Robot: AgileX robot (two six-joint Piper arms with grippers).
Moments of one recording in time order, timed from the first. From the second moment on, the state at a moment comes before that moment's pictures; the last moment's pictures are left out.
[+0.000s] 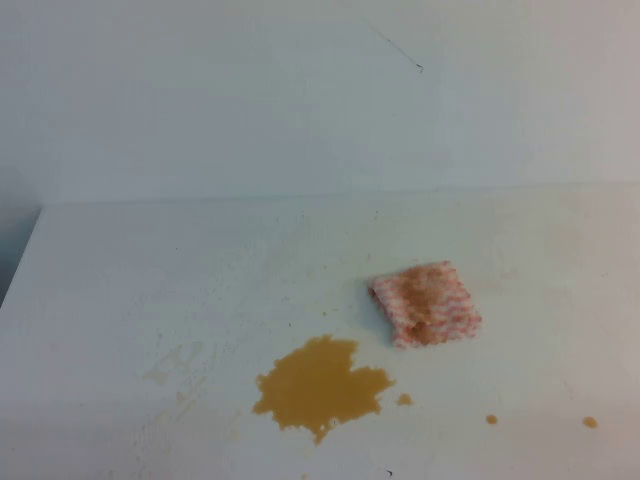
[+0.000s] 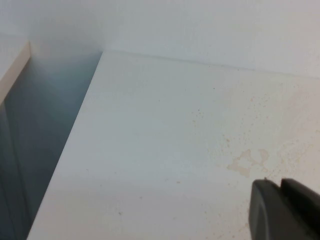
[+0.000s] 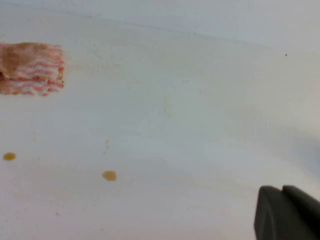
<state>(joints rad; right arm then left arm) -0.04 -0.01 0.02 0.11 0.44 -0.29 -0.04 0.00 0.00 0.00 0.31 -0.27</state>
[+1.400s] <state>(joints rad) -0.04 -0.01 0.02 0.11 0.44 -0.29 -0.04 0.00 0.00 0.00 0.31 -0.27</state>
